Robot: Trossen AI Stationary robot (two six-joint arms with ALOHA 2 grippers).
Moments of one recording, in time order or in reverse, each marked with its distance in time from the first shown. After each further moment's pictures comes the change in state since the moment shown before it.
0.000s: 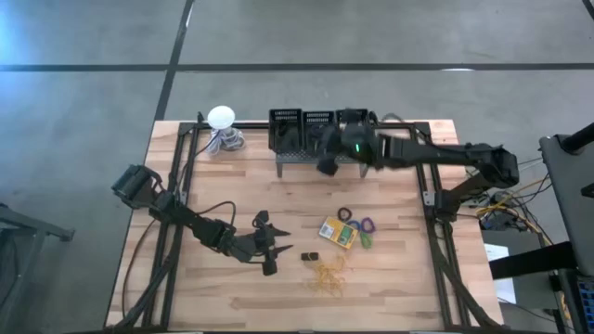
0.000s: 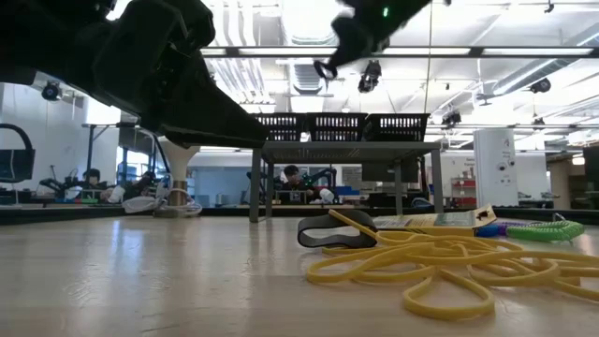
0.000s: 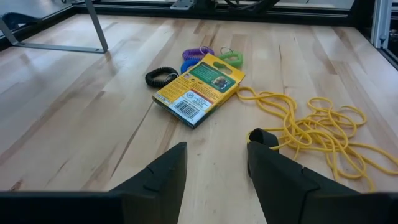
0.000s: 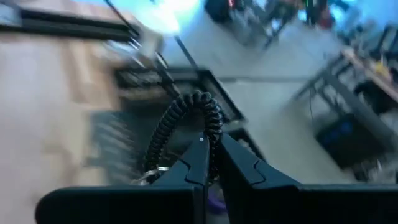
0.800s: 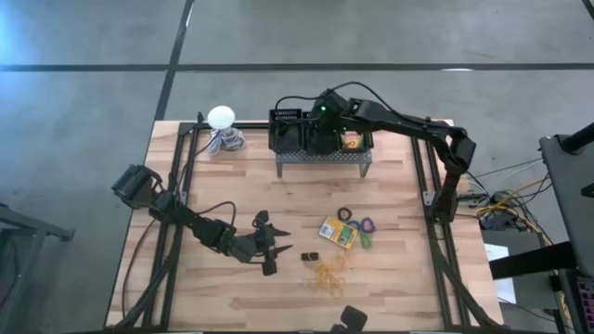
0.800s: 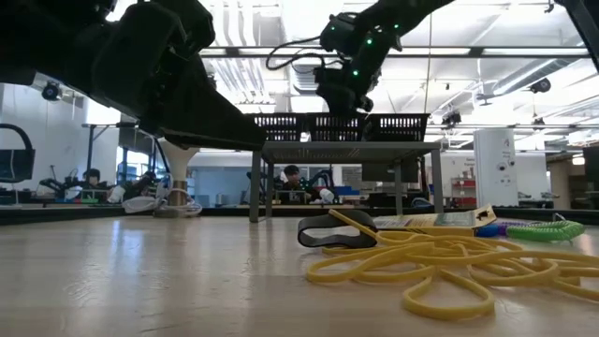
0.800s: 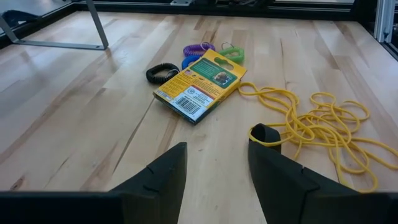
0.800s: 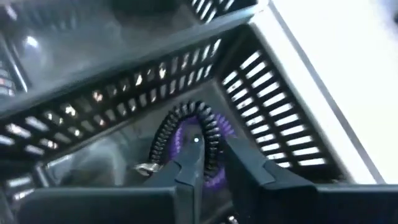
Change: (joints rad) left arm 0.000 0.000 0.000 -0.015 0.000 -0.001; right arm -0.259 0.368 0.386 -0.471 -0.277 0.133
